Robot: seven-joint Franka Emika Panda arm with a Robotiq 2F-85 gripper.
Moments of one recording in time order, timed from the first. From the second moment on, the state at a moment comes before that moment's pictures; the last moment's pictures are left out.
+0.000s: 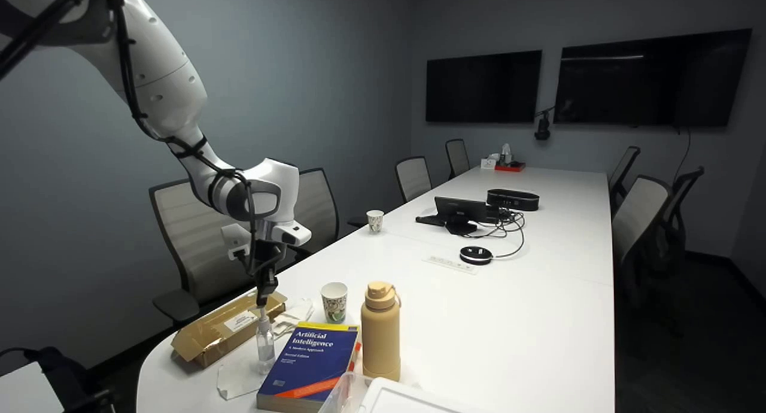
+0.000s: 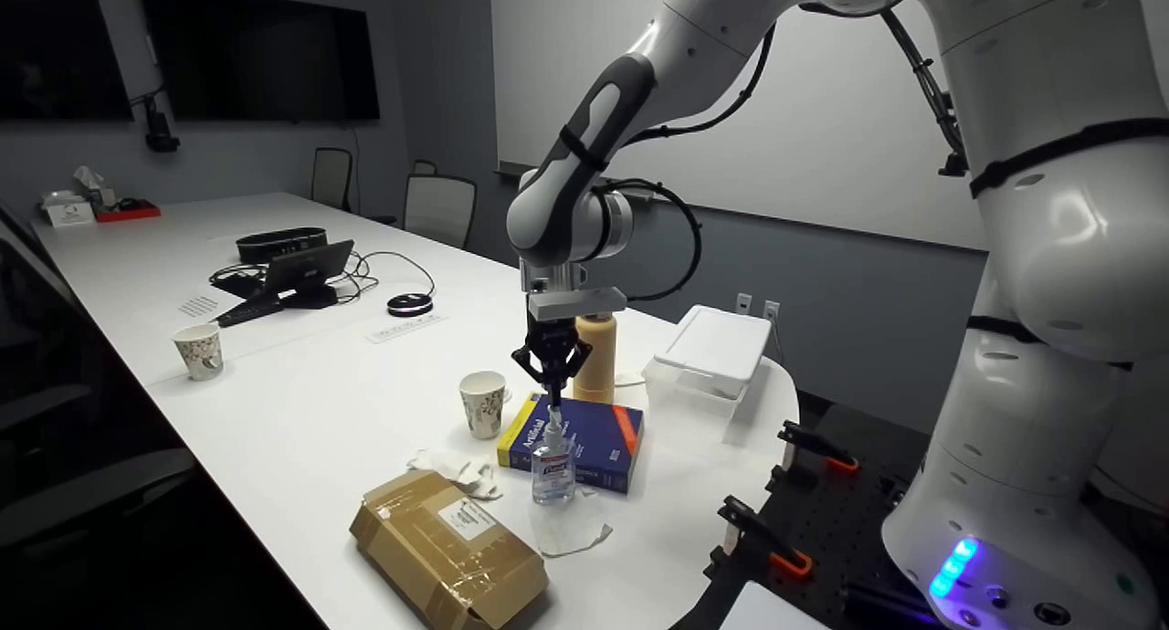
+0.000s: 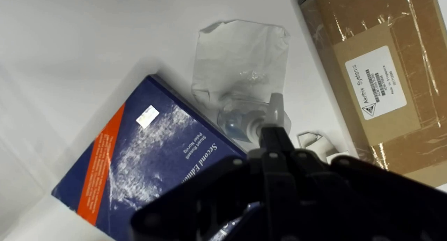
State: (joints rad) arm 0.05 0.44 0.05 -2.17 0.18 2.46 0.35
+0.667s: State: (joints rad) arm 0.04 0.45 0.05 -2.17 0.18 2.46 0.35
